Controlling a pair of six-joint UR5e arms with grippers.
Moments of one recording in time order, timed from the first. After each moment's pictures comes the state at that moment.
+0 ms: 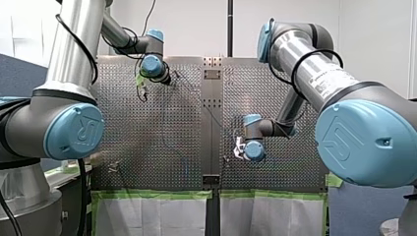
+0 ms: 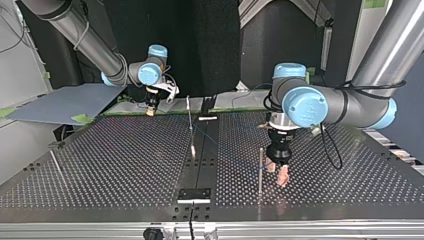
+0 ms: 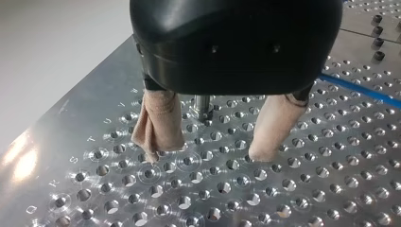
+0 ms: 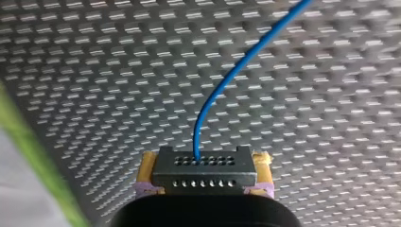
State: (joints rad) left arm -0.19 -1.79 -1.52 -2.99 -1.72 -1.94; right arm 2.10 -0.63 1.41 -0.54 1.96 1.70
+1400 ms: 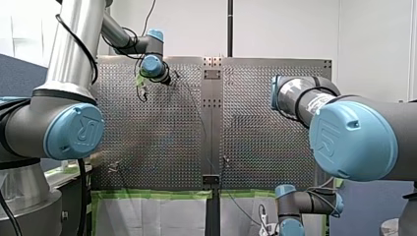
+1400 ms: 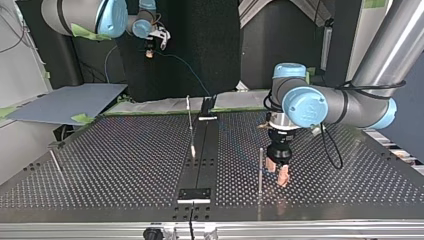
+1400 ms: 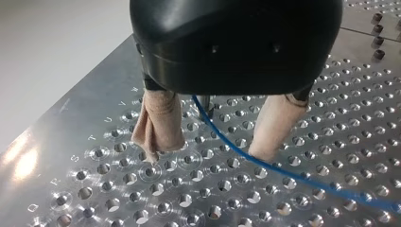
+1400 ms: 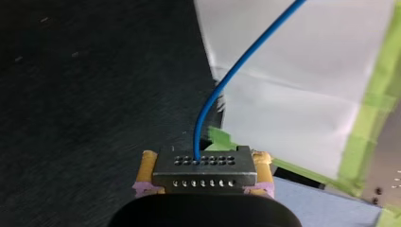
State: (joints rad) left arm -0.19 -1.79 -1.52 -2.99 -1.72 -1.94; right arm 1.92 -0.26 1.78 -0.91 1.76 1.64
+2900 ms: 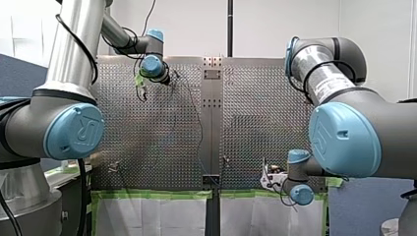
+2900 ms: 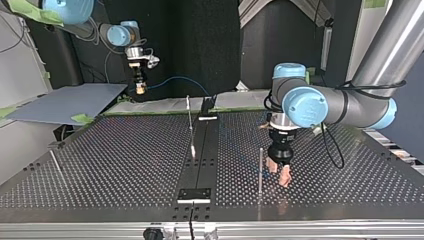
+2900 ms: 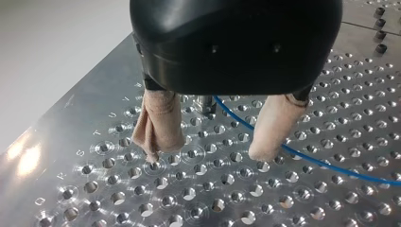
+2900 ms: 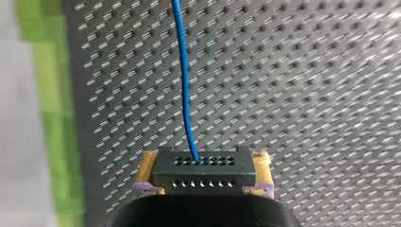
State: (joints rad) left arm -0.19 -1.79 -1.52 -2.99 -1.74 -1.94; right arm 1.82 -0.57 1.86 -1.31 1.35 1.61
